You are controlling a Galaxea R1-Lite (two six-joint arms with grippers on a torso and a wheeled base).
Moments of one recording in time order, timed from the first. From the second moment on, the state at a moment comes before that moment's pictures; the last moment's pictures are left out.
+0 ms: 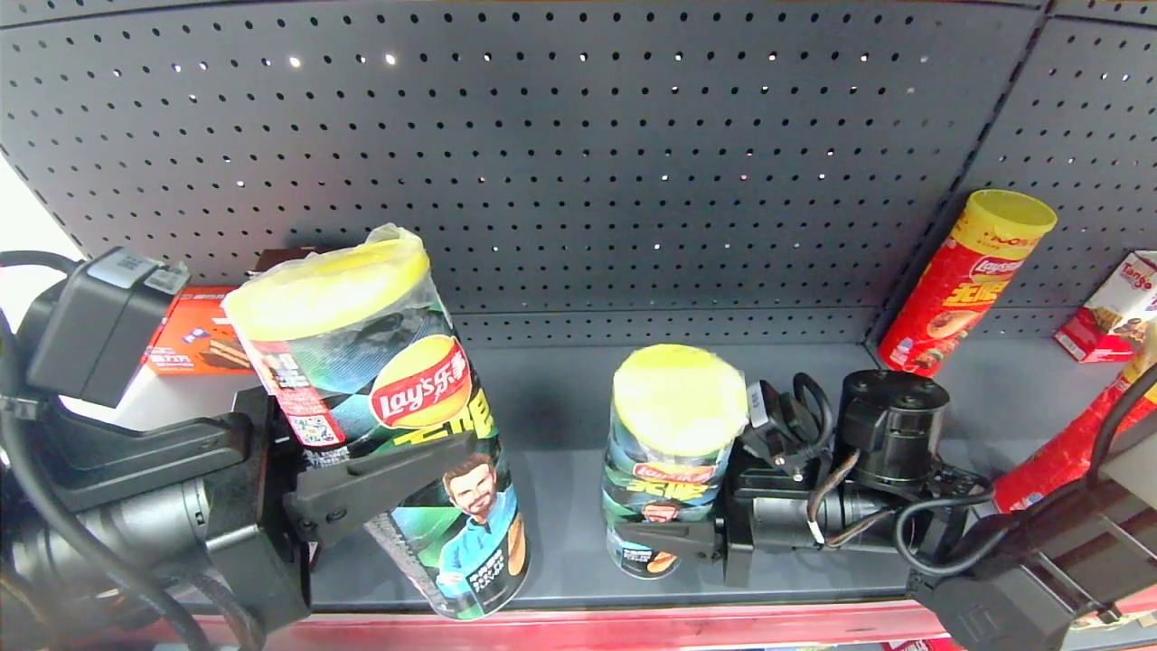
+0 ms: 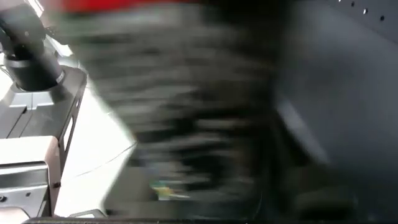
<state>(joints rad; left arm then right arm) -0.50 1.24 -0.48 -0.75 -0.51 -0.12 0.61 1.93 -0.65 -1.17 0.80 -0.20</state>
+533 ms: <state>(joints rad) -0.50 1.24 -0.48 -0.75 -0.51 -0.12 0.60 1.85 -0.57 -1.16 0.80 -0.21</state>
